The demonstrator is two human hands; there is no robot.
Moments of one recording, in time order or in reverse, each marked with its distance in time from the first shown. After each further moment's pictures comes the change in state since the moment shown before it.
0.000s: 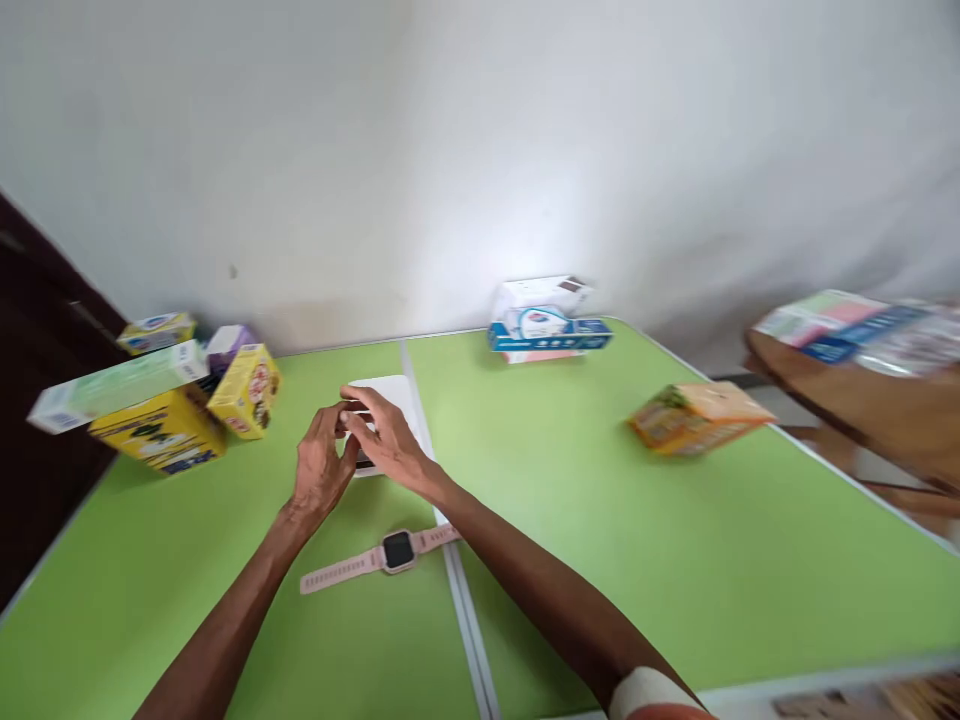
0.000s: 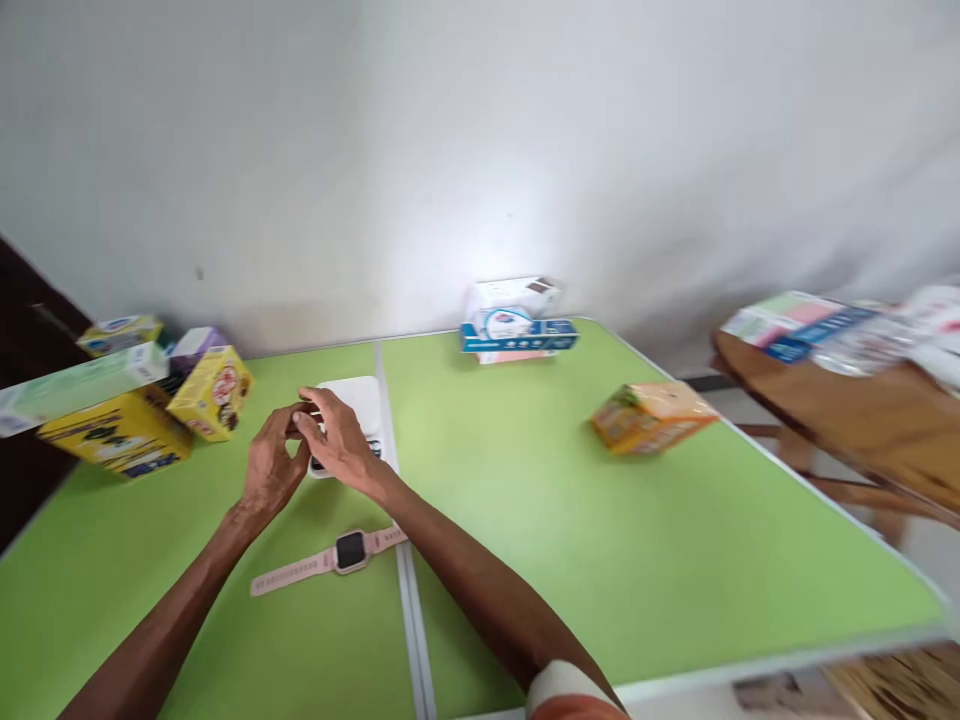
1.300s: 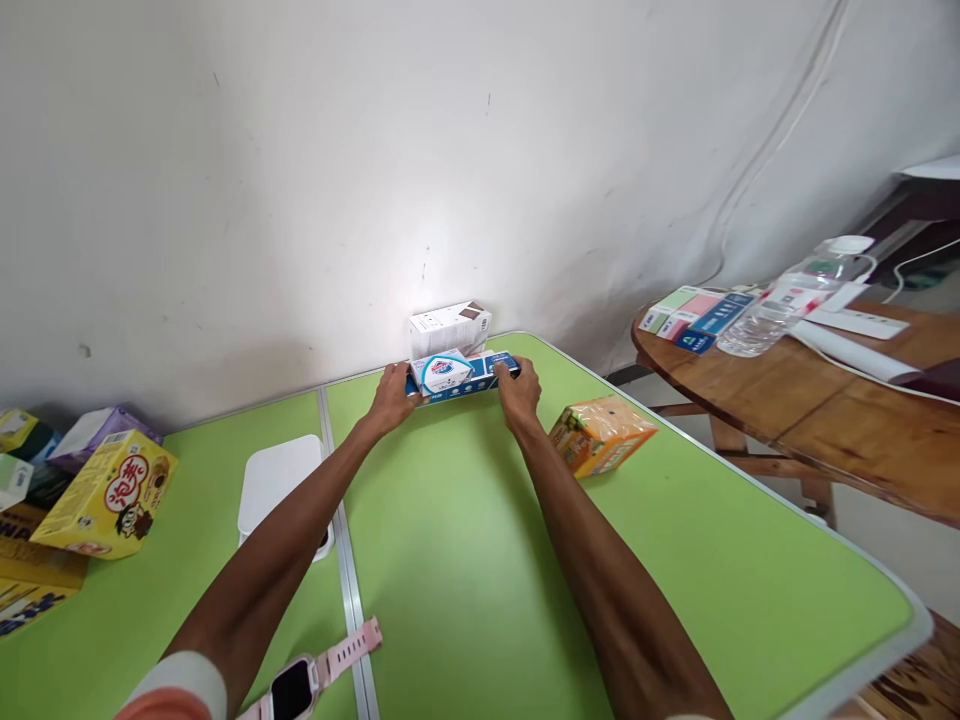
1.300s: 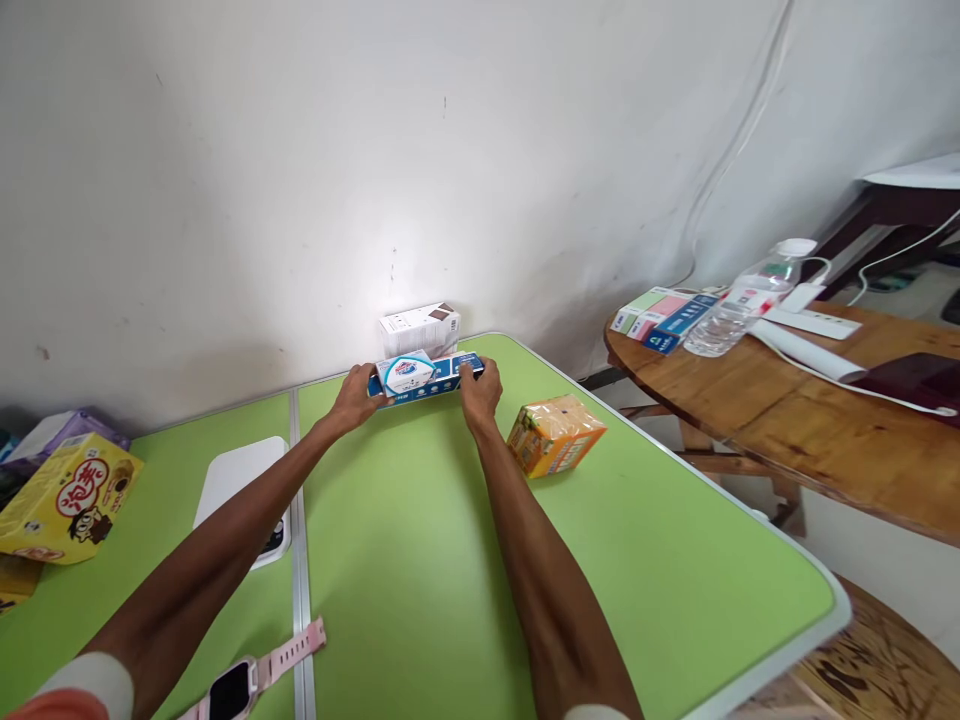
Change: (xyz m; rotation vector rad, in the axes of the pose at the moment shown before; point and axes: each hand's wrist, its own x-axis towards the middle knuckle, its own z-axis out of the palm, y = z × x) left_hand 0.181 0.118 0.243 -0.049 -0.591 -0.069; right_hand -0.012 0.092 -0.354 -0.423 1.129 0.461
